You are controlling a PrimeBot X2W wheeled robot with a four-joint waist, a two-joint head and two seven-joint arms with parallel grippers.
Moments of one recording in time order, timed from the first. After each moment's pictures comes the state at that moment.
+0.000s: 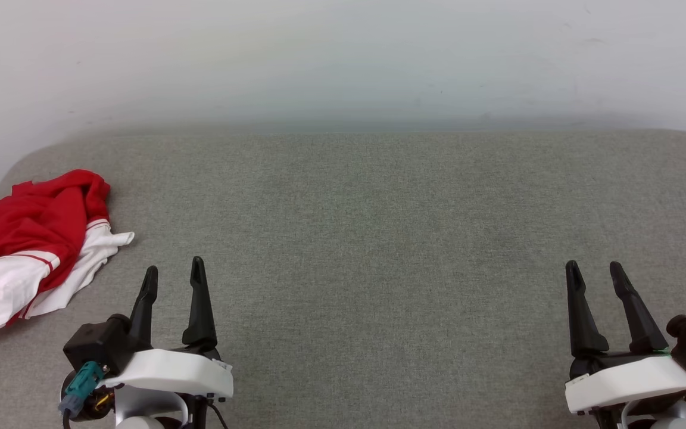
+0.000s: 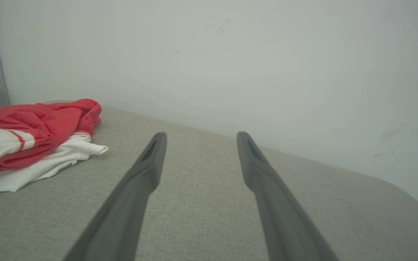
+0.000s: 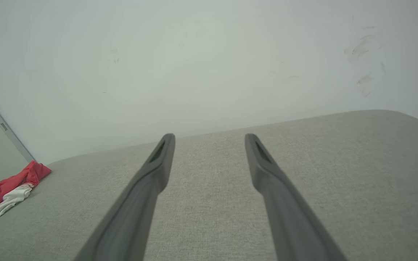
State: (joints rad) left arm -0.04 0.05 -0.03 0.03 -0.36 0.04 -0.18; right arm -0.01 -0.05 -0.04 0.05 0.31 0.13 -0.18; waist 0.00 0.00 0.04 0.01
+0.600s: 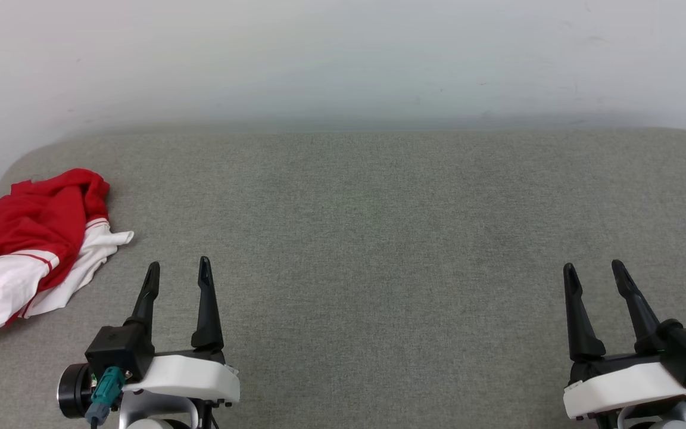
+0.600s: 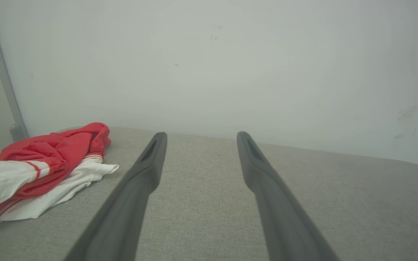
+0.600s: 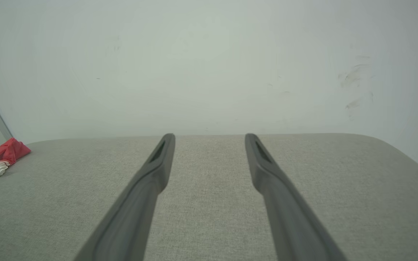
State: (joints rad) left arm -0.03 0.05 -0.05 0.02 -0.20 0.06 -0.22; right arm 0.00 -0.05 -0.05 0.04 0.15 0.13 -0.22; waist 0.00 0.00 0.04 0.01
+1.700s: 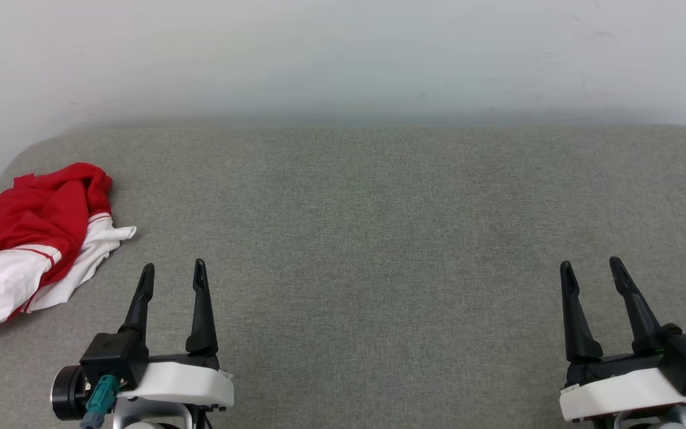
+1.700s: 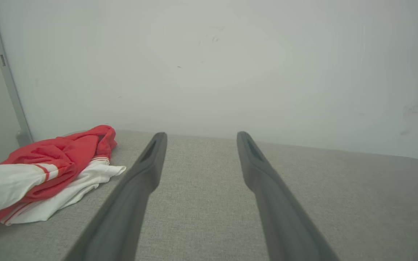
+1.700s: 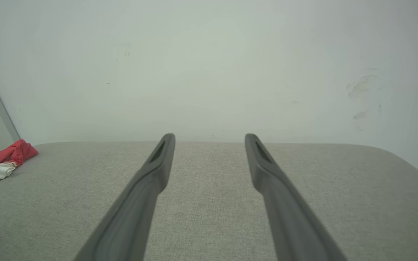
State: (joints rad) left arm -0.02 0.05 -0.03 0.03 -0.16 0.03 -0.26; right arm 0.01 -0.05 -0.03 0.01 0.13 0.13 -0.26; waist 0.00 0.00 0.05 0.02
